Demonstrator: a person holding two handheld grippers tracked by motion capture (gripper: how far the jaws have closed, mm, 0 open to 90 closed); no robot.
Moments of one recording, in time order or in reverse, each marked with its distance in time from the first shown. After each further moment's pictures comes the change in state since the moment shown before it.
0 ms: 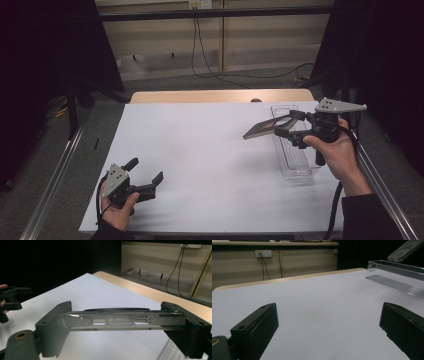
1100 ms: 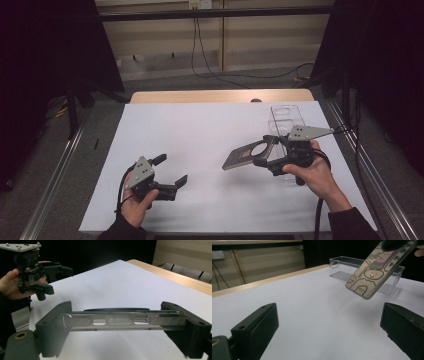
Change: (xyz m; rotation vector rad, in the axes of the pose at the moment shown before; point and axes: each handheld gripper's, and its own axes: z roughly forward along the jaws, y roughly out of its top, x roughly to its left) left arm -0.035 0.016 0.033 0.043 -0.257 0.083; right arm 0.044 -0.047 0.033 0.050 0.215 -0.068
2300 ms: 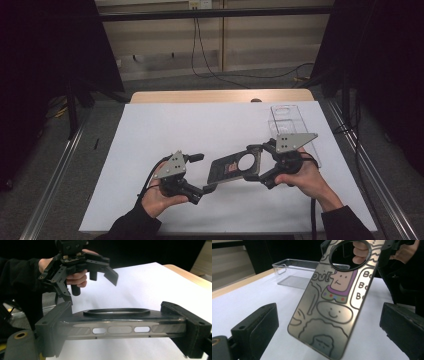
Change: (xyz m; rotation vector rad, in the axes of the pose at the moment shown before) left arm -0.035 0.030 0.058 0.022 -0.370 0.099; right arm 0.016 -0.004 0.023 0.010 0.240 -0.155
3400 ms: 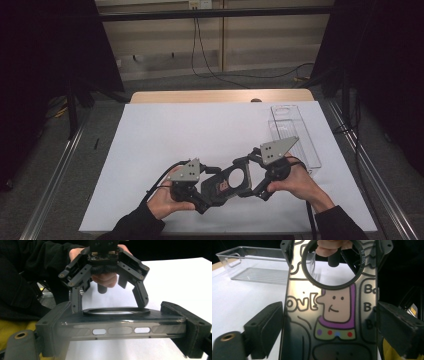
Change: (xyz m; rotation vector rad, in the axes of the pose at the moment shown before) left arm -0.013 0.000 0.025 0.086 -0.248 0.040; right arm 0.012 0.002 0.026 0.085 0.230 -0.088
